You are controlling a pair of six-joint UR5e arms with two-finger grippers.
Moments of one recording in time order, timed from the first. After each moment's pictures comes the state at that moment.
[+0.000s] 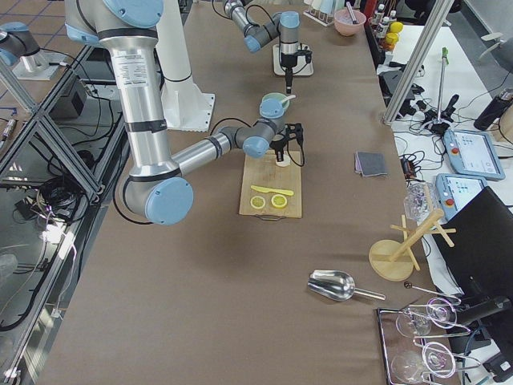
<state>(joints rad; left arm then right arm) -0.65 -2.30 -1.55 -1.86 -2.04 -1.21 0.70 -1.37 1.76 -1.06 1.96 1.03</state>
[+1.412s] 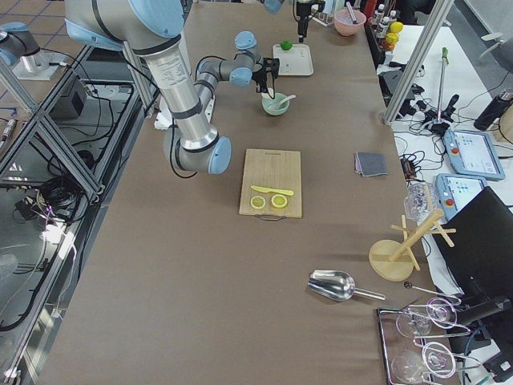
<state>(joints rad) -1.03 -1.92 -1.76 -1.84 -2.32 -0.68 0.35 -0.88 1.75 -1.35 1.61 1.51</state>
